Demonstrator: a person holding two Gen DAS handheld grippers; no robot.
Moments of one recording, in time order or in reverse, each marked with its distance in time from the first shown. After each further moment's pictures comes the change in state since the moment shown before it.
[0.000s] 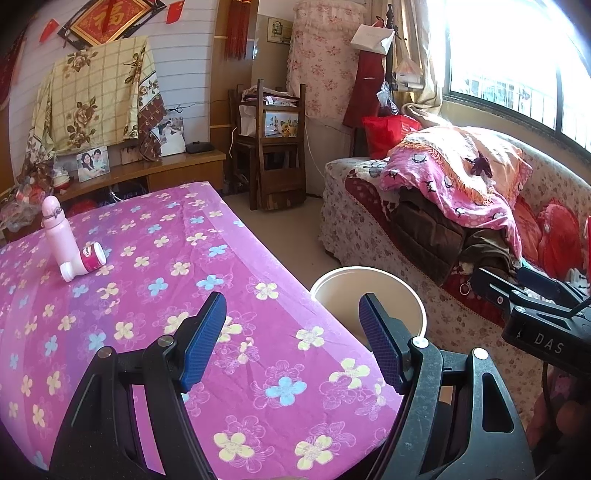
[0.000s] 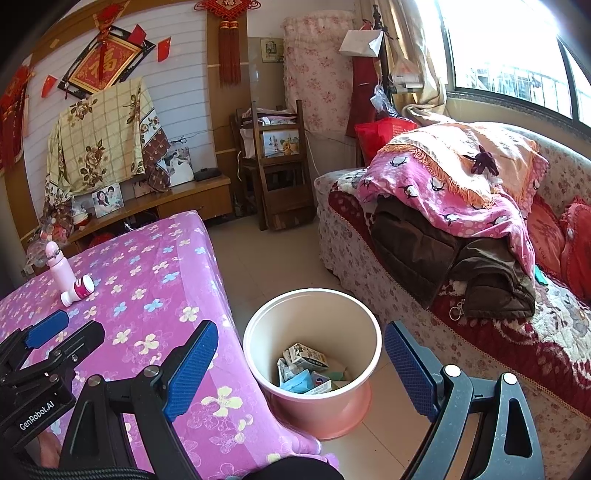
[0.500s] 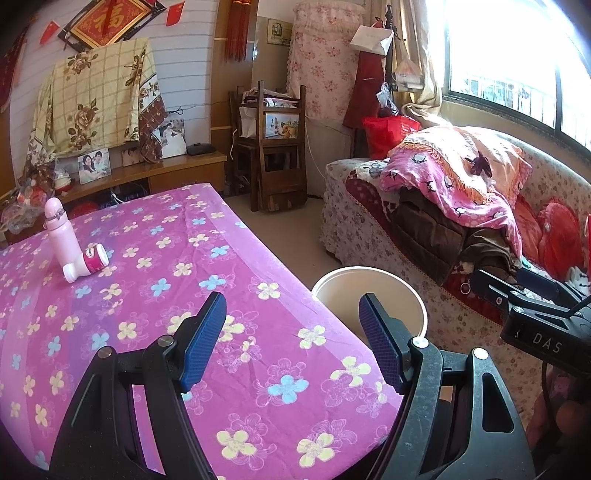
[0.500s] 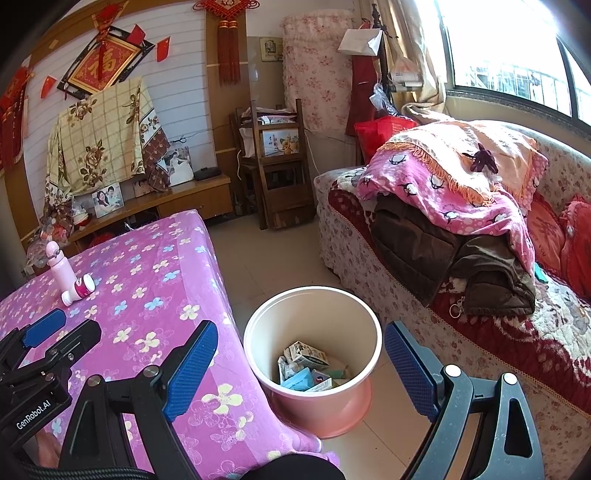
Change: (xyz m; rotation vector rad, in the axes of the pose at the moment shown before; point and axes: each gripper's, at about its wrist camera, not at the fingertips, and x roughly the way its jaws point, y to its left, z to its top) left arm -0.004 0.001 0.000 0.005 -0.006 0.006; right arm 0.000 -0.003 -0.004 0.008 0.002 0.003
